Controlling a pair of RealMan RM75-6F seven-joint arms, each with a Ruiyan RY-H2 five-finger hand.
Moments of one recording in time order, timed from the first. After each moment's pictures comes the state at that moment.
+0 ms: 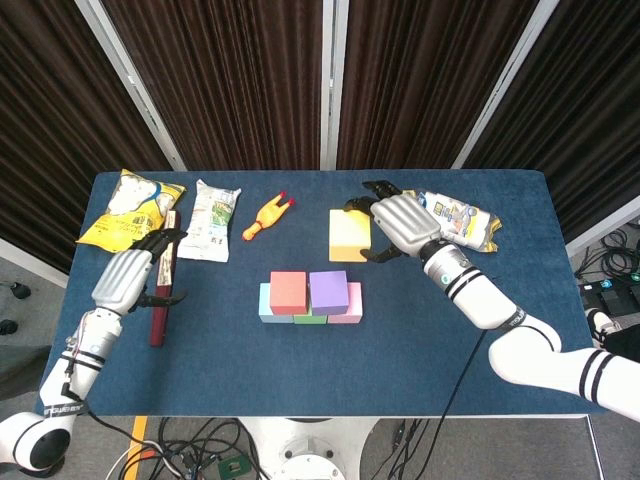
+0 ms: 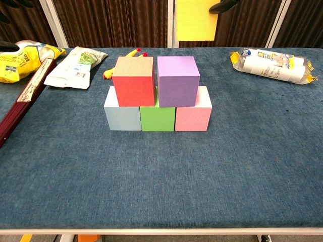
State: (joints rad) left arm -0.50 -1.12 -0.20 -1.83 1.24 1.12 -0.05; right arm 0.94 -1.10 0.40 -1.69 -1.07 0.60 -0.07
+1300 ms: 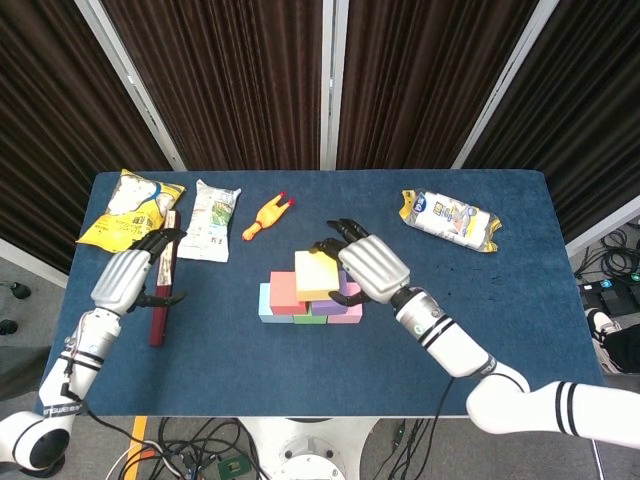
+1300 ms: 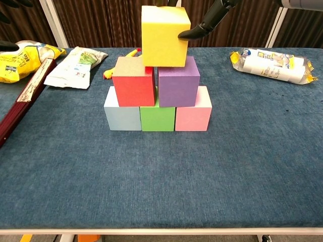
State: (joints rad) left arm -0.50 -1.13 -0.19 -1.80 1.27 1.13 -0.11; right arm 0.94 -1.23 0.29 -1.88 -1.02 0.88 -0.28
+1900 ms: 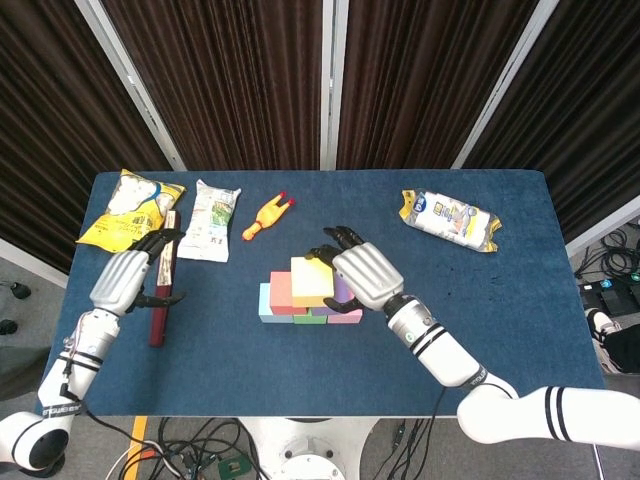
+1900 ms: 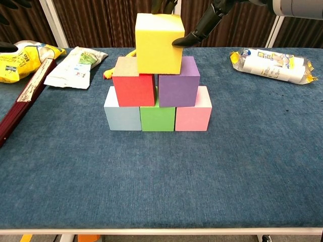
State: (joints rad) left arm -0.49 -1.13 -0.19 -1.79 1.28 1.13 -0.13; right arm 0.97 -1.25 0.26 -1.94 -0.92 0.93 -0.36
